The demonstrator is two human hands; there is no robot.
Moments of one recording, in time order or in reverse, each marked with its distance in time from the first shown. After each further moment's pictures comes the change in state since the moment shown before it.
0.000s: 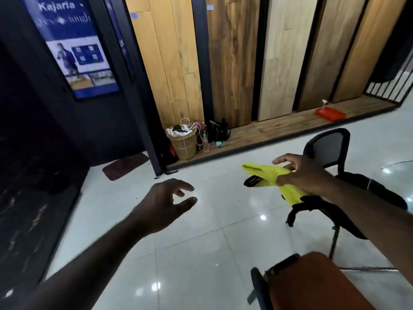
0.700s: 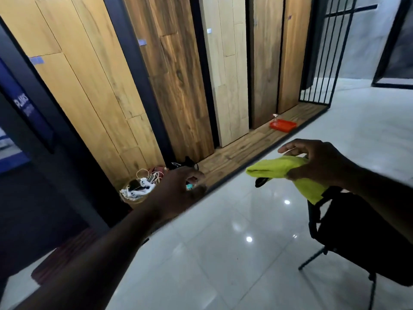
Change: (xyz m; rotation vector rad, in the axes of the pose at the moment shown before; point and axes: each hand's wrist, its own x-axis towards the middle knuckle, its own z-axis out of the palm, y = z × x) left_hand 0.510 -0.047 -0.045 0.011 -0.160 0.426; right_hand 0.339 -0.041 -0.087 -0.161 0.352 0.045
